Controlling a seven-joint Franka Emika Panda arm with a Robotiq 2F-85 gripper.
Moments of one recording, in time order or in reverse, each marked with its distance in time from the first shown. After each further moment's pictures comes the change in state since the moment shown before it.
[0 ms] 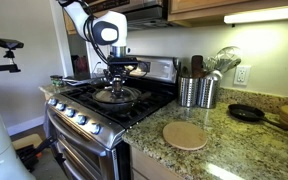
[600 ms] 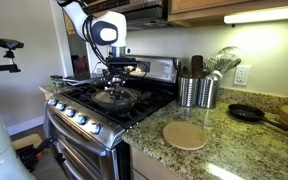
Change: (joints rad) arm 0.000 -0.015 -0.003 -0.020 -0.003 0.000 0.047
